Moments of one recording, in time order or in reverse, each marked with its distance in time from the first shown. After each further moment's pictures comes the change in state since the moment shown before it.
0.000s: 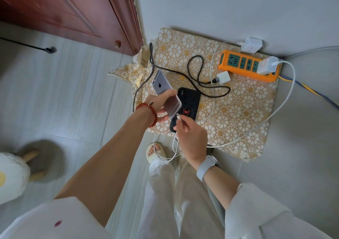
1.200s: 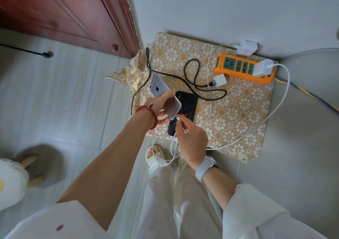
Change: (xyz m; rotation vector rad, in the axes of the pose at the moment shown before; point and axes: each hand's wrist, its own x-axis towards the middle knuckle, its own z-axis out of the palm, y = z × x) left_hand 0.003 0.005 0.006 -0.023 0.010 -0.031; right_hand 0.006 -0.001 -0.003 -0.108 0.104 -0.131
